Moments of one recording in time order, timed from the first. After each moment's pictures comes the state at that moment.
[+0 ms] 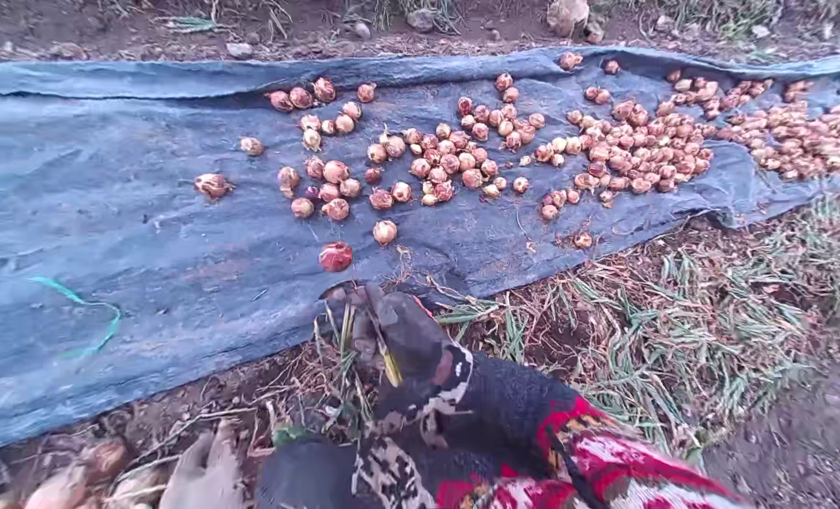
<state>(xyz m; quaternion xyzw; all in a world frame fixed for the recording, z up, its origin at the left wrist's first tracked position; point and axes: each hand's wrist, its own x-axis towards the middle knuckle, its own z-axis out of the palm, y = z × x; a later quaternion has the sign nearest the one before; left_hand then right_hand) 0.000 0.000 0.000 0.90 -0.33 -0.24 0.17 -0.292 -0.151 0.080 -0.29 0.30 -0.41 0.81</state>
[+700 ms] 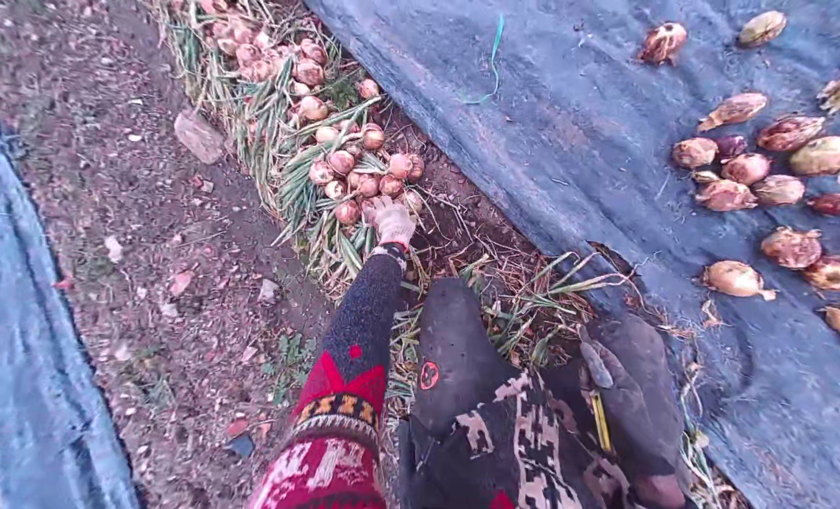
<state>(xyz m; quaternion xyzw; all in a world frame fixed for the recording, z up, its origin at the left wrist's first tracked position) 0.277 0.083 -0.161 0.97 -0.12 -0.17 -0.15 -0.220 -0.084 -0.049 -0.53 0.50 0.02 0.69</state>
